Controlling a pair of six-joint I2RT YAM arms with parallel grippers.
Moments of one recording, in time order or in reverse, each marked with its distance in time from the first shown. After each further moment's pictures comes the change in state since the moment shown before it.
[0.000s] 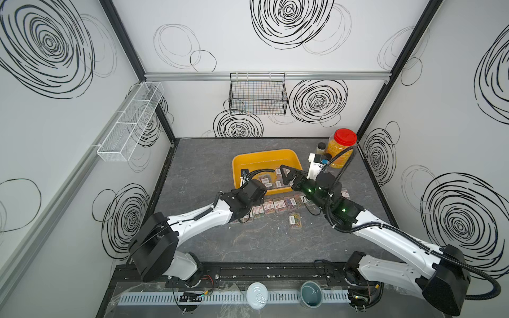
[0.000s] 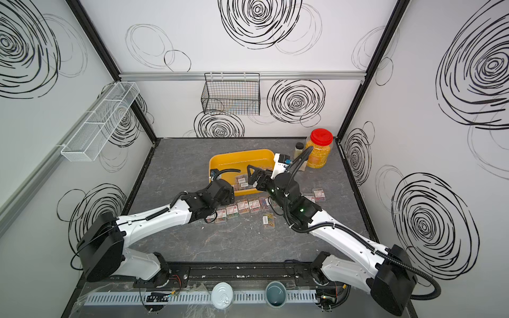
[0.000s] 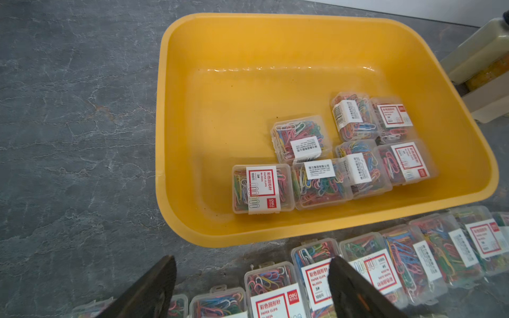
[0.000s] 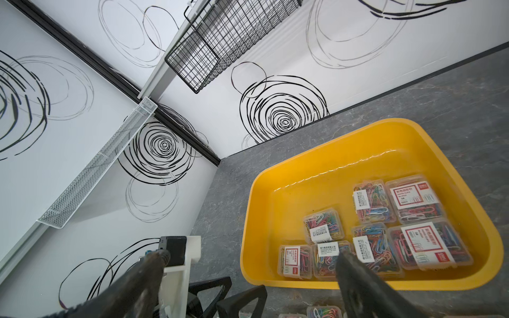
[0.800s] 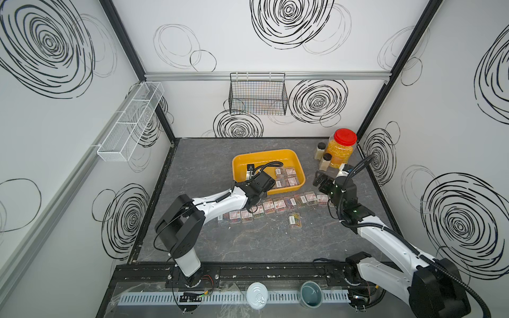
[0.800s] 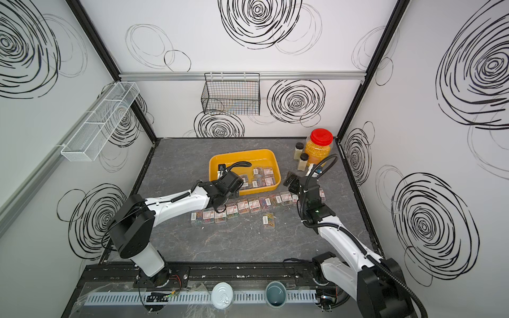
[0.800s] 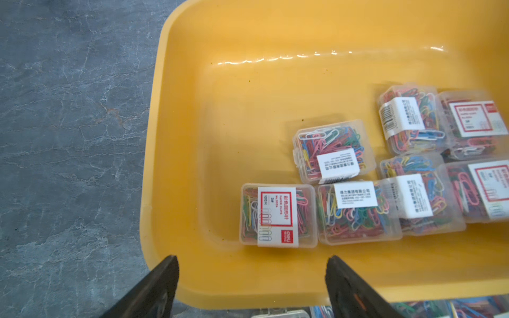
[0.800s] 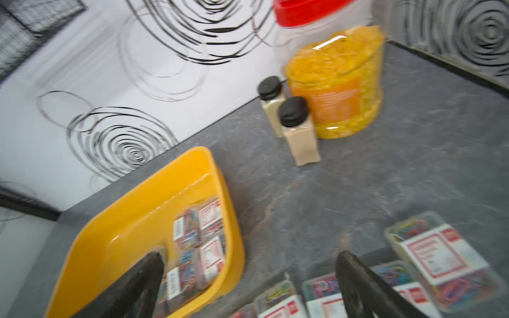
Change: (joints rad) left arm 0.027 0.252 0.237 -0.146 -0.068 -0.024; right arm -0.488 -0.078 -0.311 0.003 0.079 -0.172
